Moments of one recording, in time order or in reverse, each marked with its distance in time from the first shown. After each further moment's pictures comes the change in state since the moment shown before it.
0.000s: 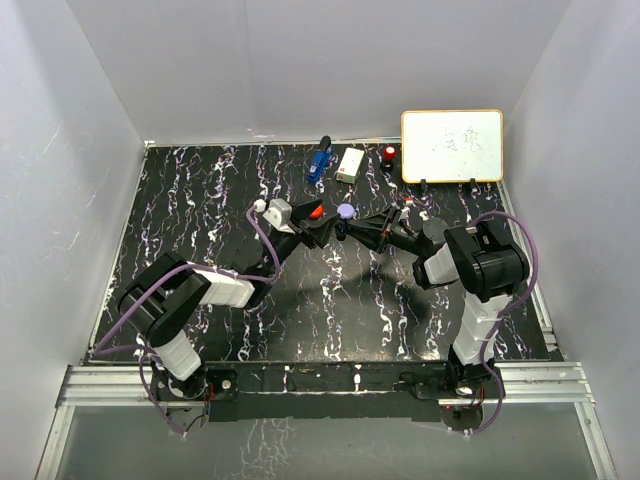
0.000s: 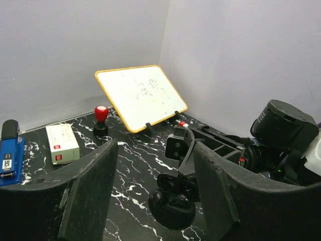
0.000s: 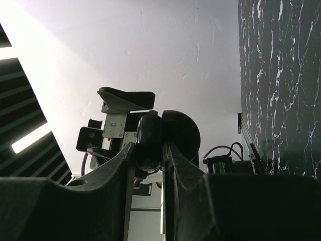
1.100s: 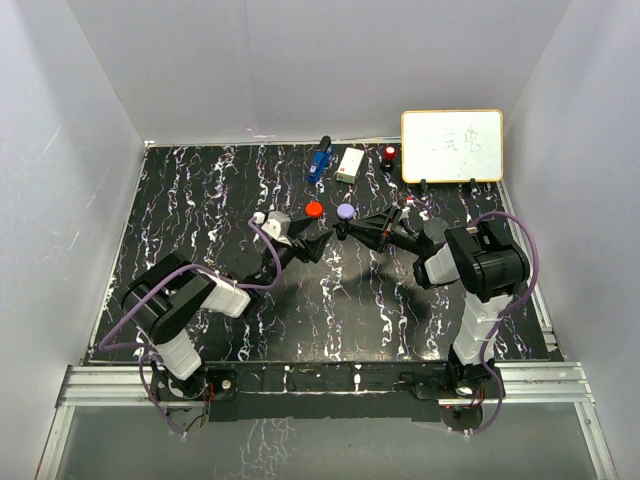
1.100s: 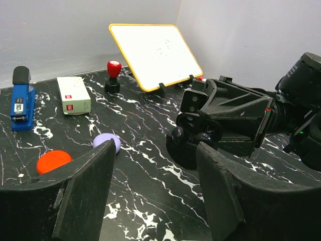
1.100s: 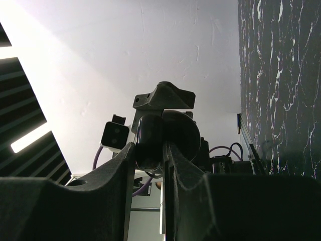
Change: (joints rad) left arm 0.000 0.018 -0.124 -0.001 -0.057 -0.009; right arm -0.004 -0.002 0.000 0.000 -0.003 -0.003
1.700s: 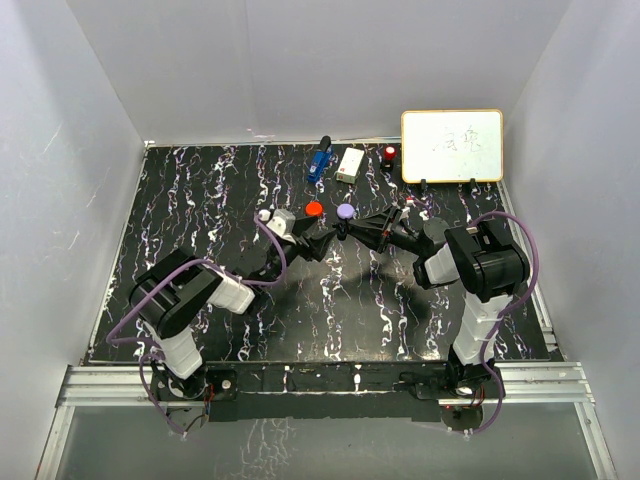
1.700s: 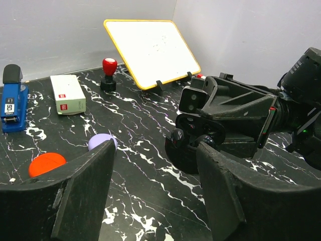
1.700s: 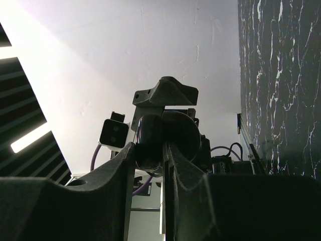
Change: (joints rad) left arm 0.000 0.050 0.041 0.000 0.024 -0.002; right arm 0.000 0.000 0.000 0.000 0.000 0.000
